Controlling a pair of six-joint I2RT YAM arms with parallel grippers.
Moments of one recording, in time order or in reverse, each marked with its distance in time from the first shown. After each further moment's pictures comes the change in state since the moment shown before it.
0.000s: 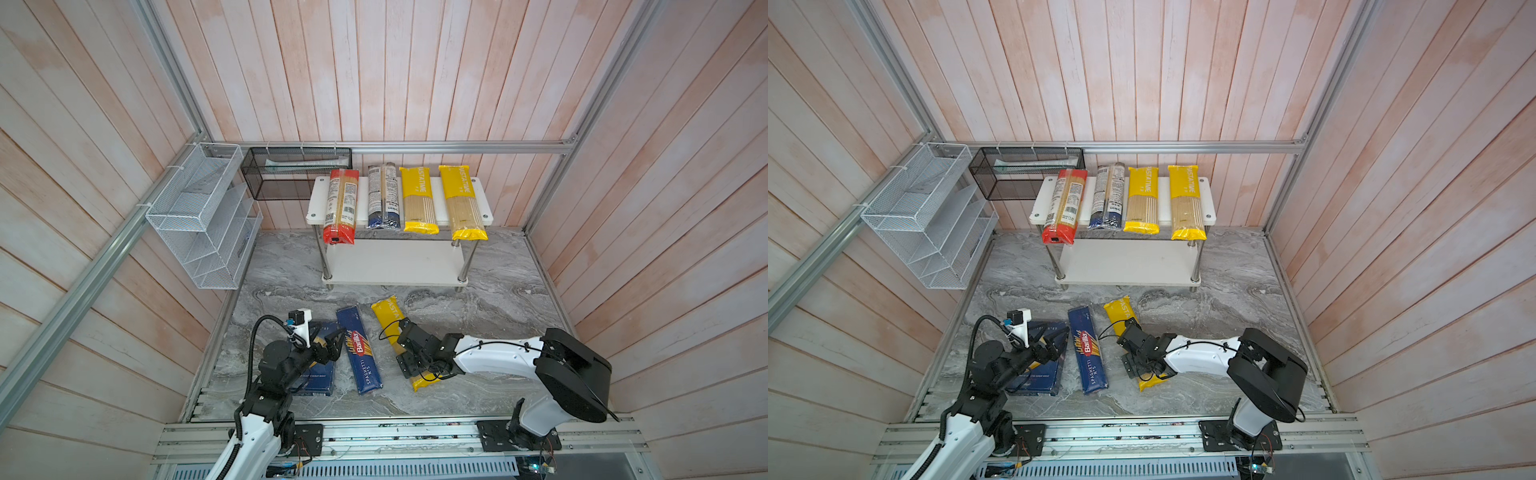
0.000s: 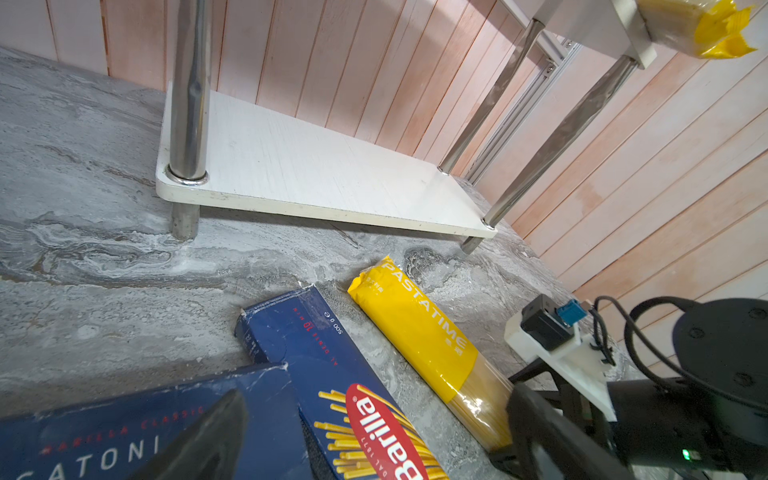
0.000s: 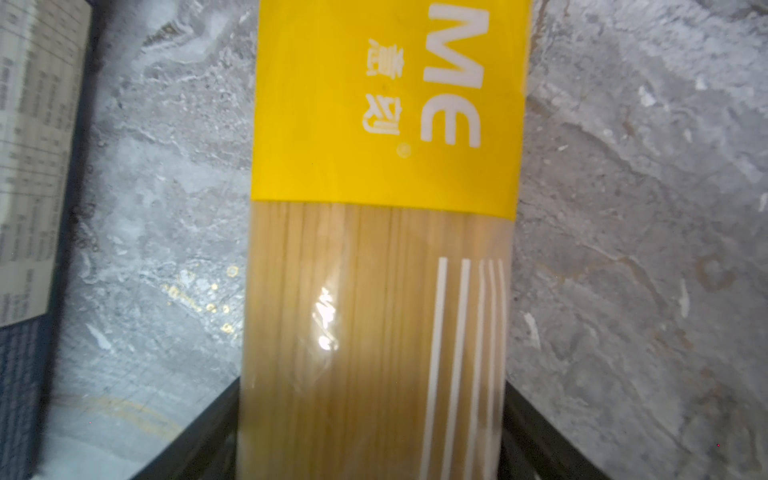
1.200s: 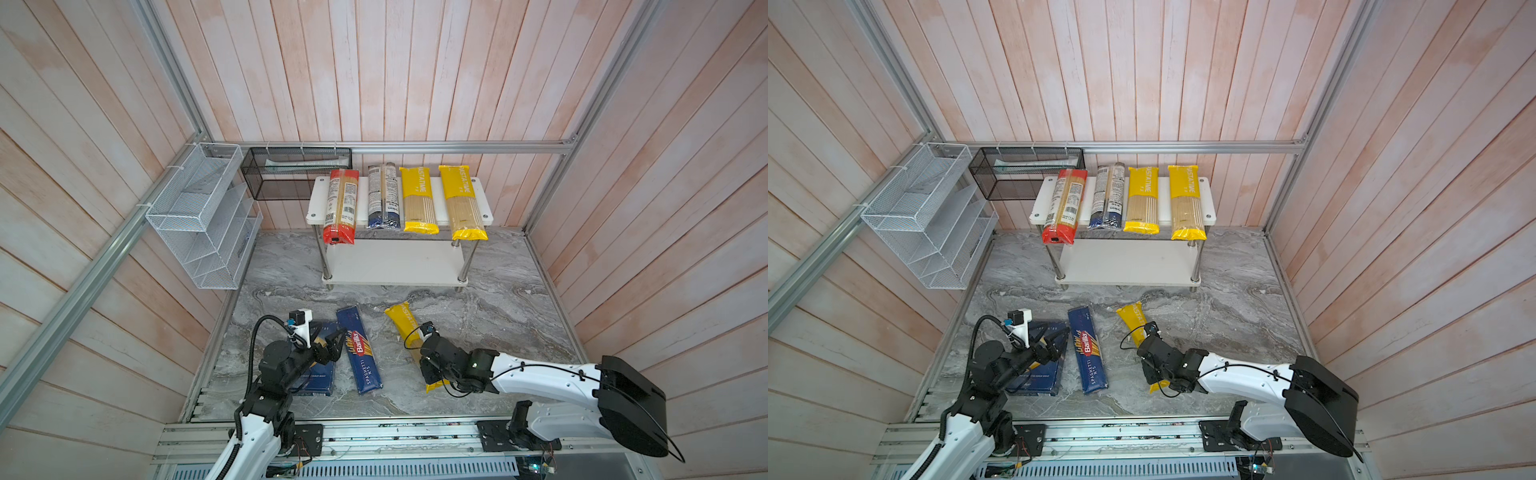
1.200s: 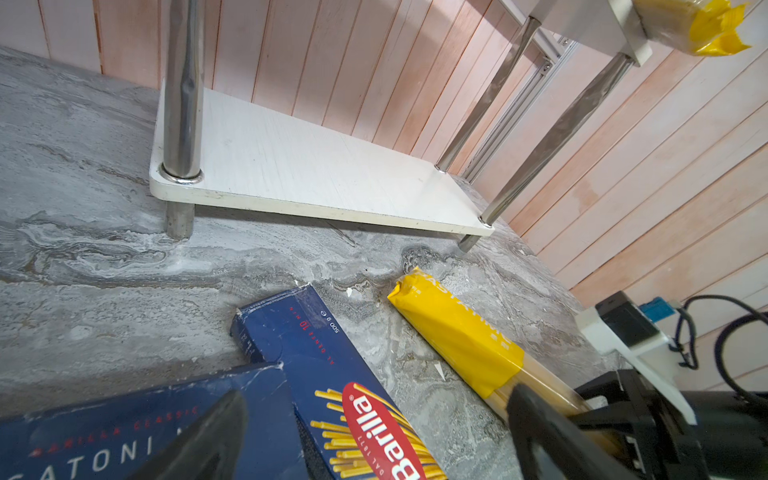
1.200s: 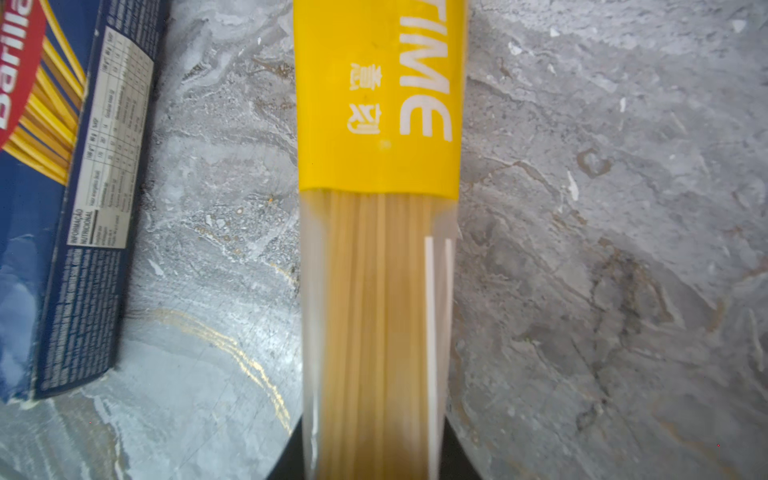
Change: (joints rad) left arm -0.004 0.000 0.000 0.000 0.003 0.000; right arm 0.023 -0.346 -0.212 0.010 0.034 0.140
